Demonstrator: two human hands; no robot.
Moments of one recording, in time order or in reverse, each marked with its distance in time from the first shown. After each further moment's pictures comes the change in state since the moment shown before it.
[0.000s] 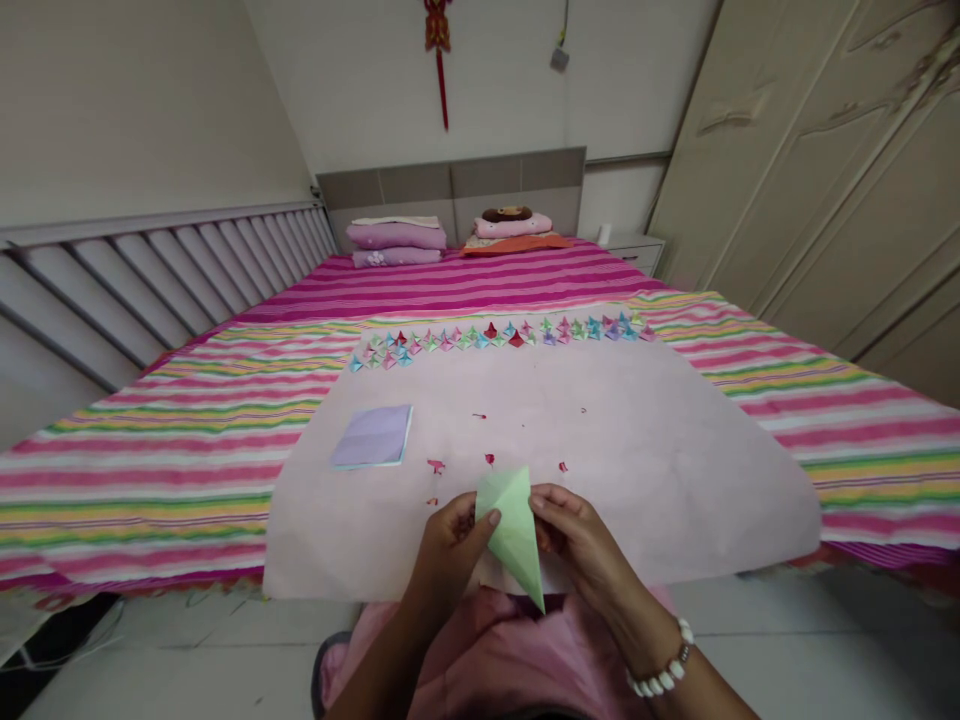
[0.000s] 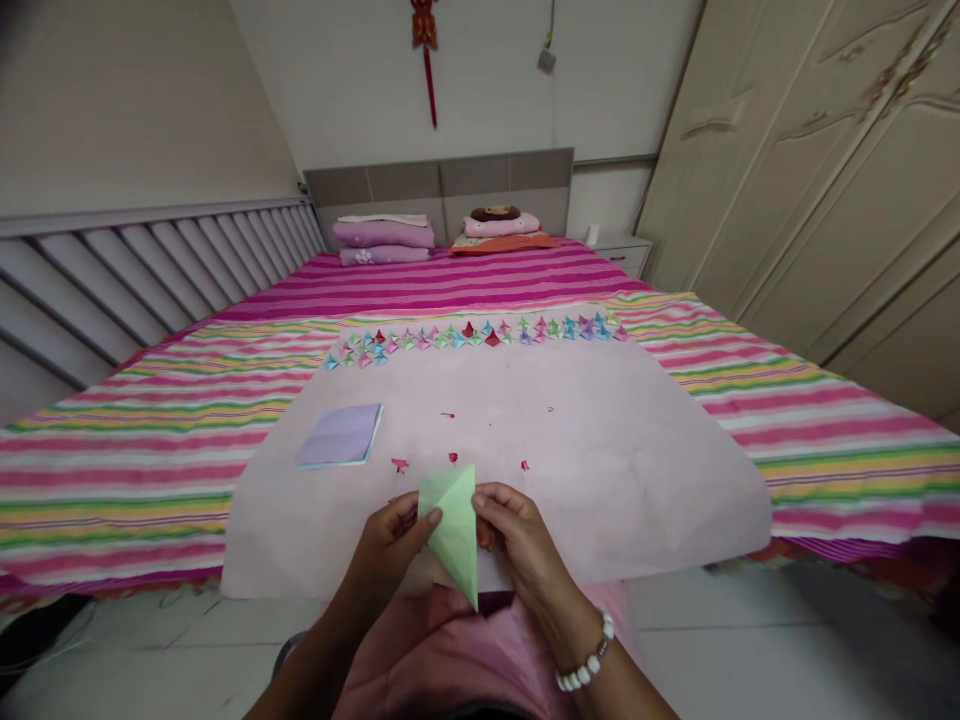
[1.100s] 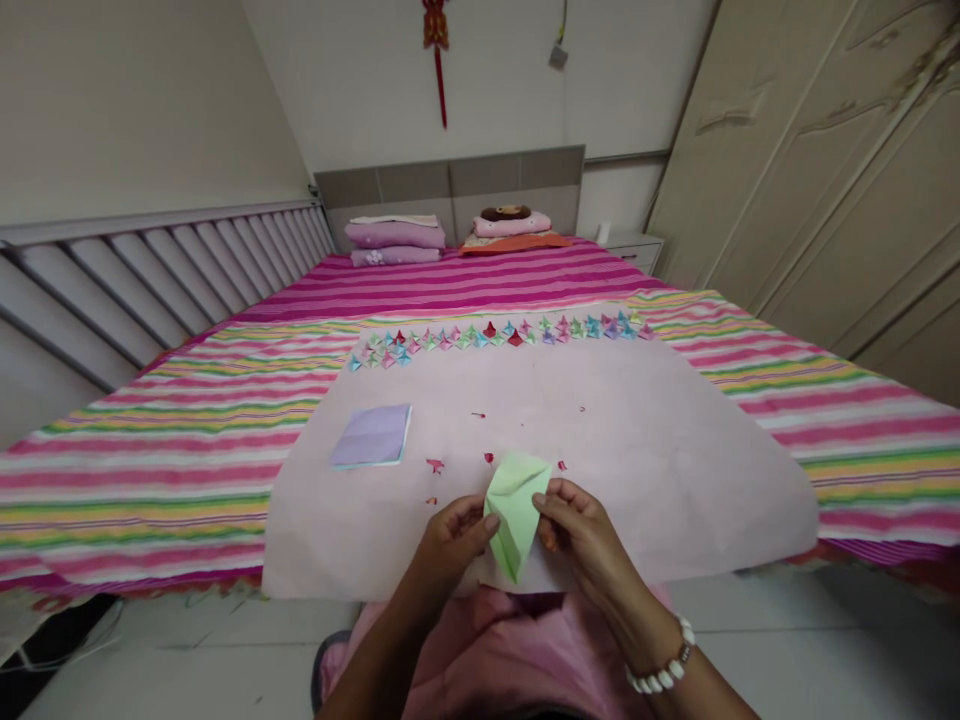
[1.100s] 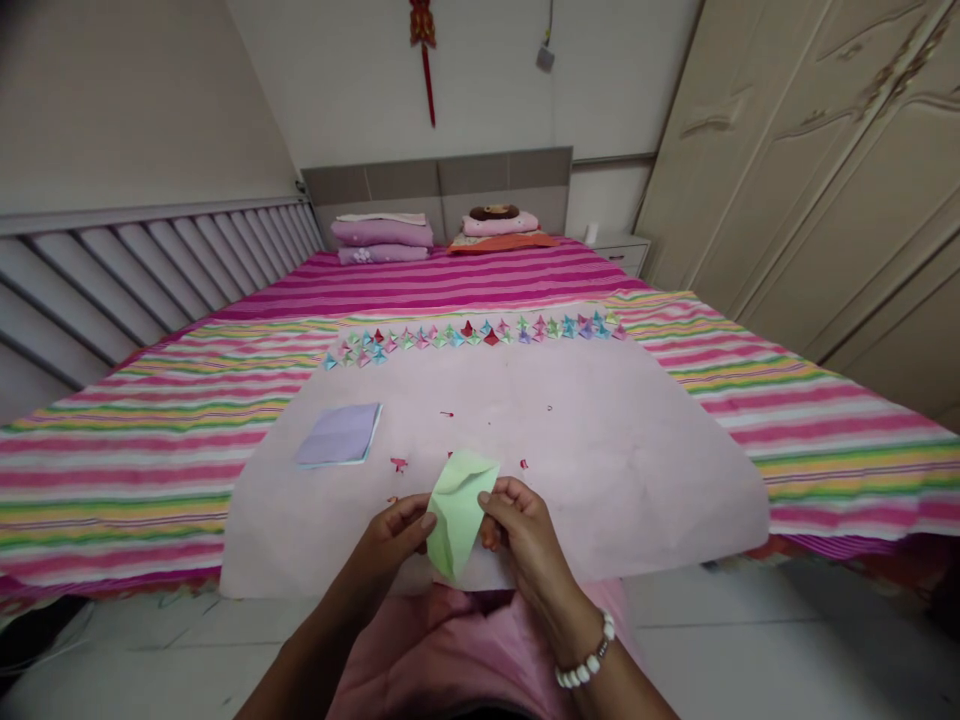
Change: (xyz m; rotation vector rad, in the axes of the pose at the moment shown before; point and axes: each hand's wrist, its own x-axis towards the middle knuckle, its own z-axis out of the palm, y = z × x) left_hand -0.002 0.003 -0.007 -0.076 -0.045 -0.185; right_hand 0.000 -0.001 -0.001 -0.044 0.144 -0.047
